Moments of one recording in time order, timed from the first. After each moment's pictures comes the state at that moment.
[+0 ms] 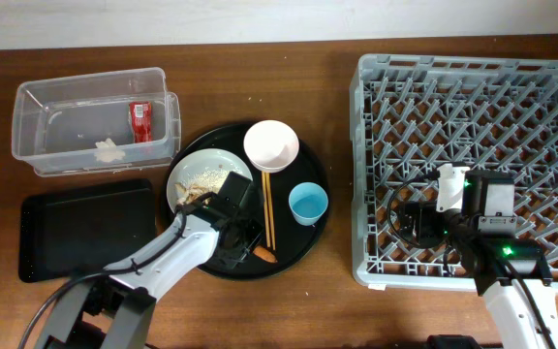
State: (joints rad) left arm -0.50 1.62 0.81 -0.55 0.18 -1.34; right arm -0.05 0.99 0.76 -0.74 -0.14 -0.03
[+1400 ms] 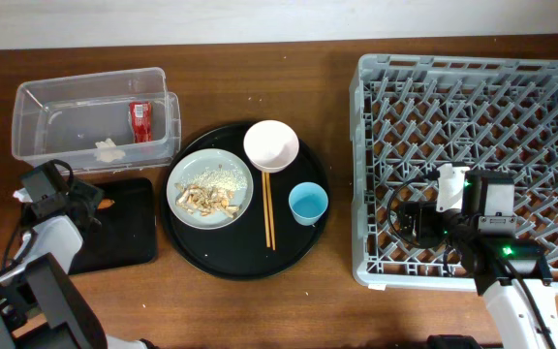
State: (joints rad) left arm 0.47 1.67 0.80 -0.08 -0.02 -0.59; right arm -0.05 0.99 0.76 -0.74 -0.14 -0.03
